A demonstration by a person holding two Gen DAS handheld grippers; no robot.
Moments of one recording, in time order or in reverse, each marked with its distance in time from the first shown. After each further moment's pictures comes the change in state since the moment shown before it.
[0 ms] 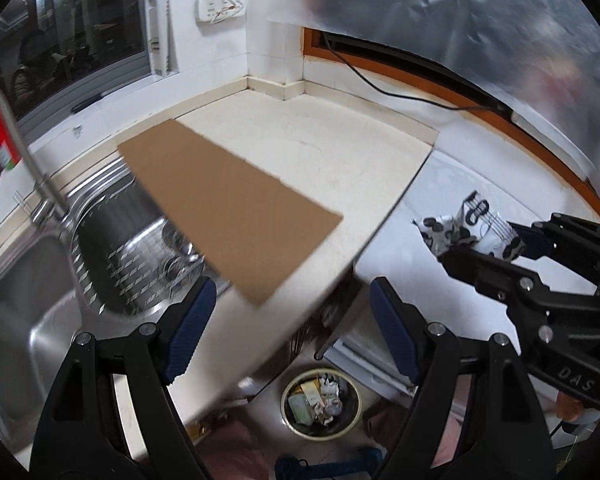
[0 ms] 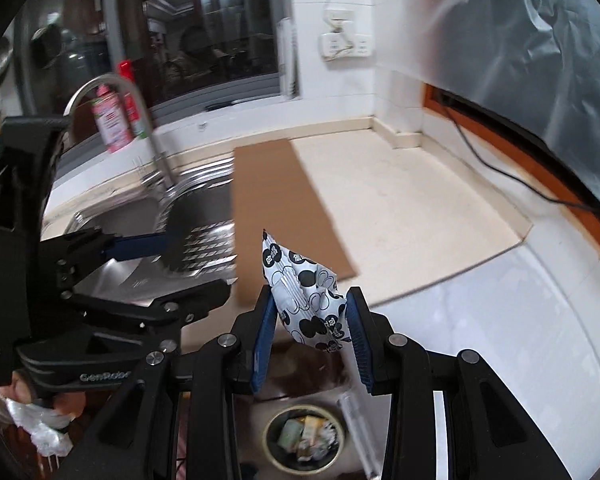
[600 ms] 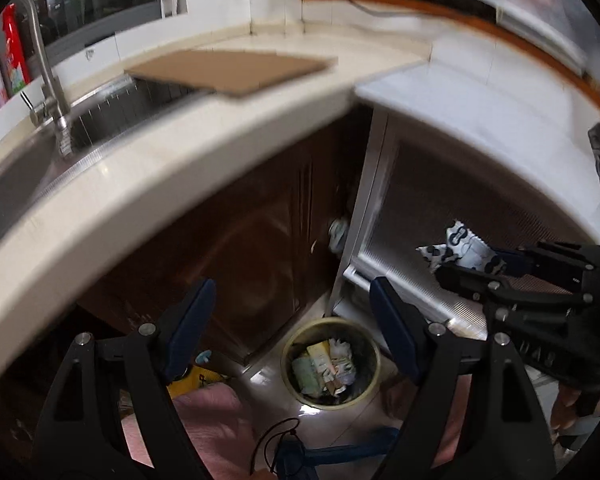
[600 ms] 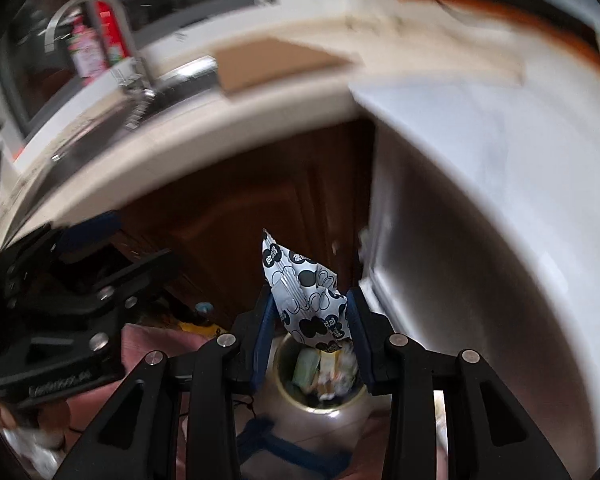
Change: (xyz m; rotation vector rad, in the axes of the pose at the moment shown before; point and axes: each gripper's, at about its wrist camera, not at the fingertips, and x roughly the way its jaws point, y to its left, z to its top) left arm 0.056 -0.039 -0.233 0.026 0.004 0.043; right arm 0.068 0.031 -0.263 0.179 0.172 -0.053
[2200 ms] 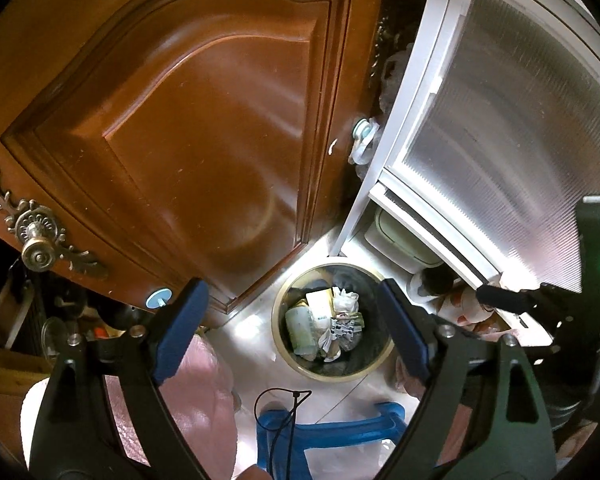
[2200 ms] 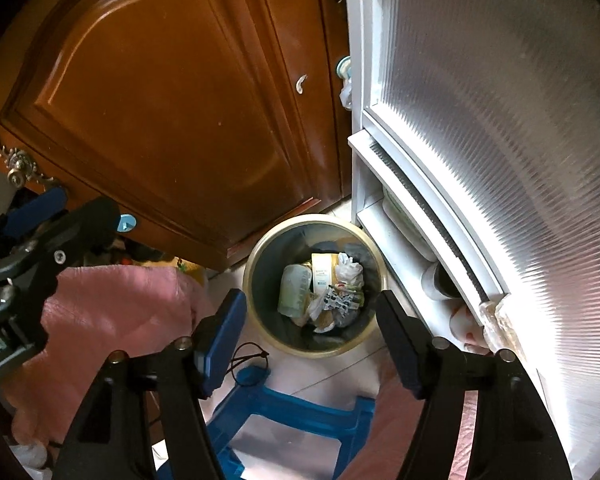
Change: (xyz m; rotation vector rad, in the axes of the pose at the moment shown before) left arm 0.147 0.012 -0.083 -0.088 0.213 -0.010; right arm 0.175 -0.044 -0.096 0.086 0.313 -0.038
